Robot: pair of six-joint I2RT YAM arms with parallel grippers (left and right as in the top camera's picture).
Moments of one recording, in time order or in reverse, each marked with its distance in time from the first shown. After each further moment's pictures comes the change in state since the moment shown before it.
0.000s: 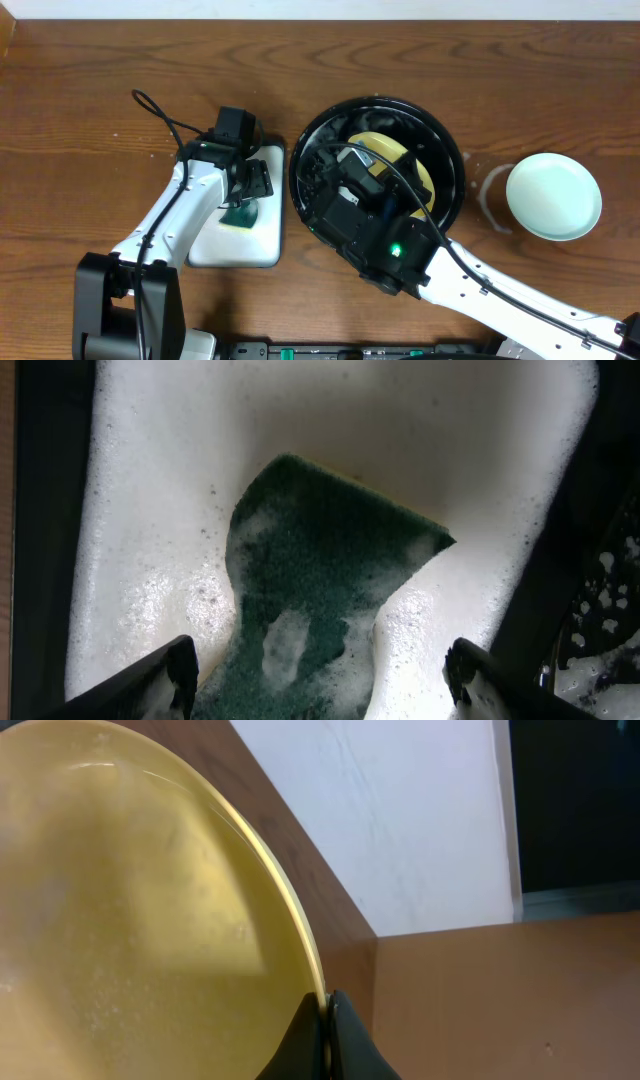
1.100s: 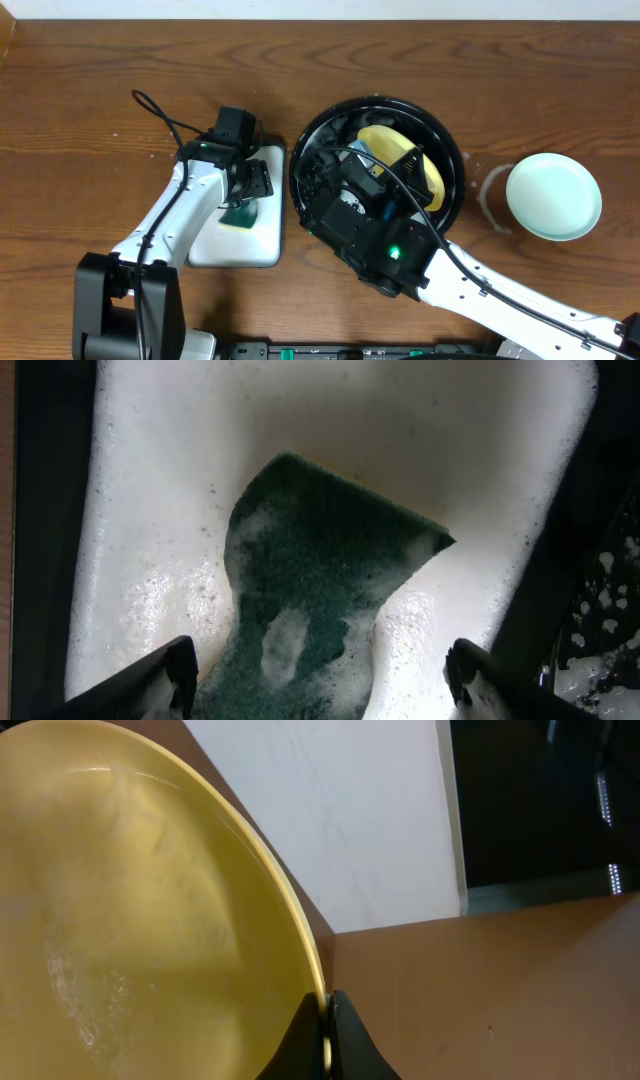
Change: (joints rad) left arm 0.000 0.000 0.000 0.000 0.000 0.000; right arm 0.011 0.000 0.000 0.000 0.120 -0.034
